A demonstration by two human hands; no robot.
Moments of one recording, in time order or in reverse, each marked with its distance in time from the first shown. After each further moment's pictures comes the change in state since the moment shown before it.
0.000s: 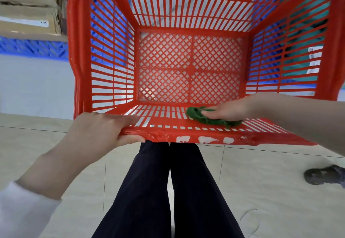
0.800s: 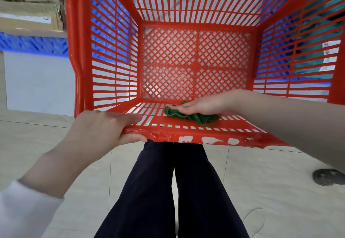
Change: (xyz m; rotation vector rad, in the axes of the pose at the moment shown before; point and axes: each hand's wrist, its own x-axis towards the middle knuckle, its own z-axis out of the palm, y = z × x) left_hand -0.002 -0.004 0.006 0.100 -0.019 0.046; right_hand 0.029 -0.036 -0.001 0.279 -0.083 -0.193
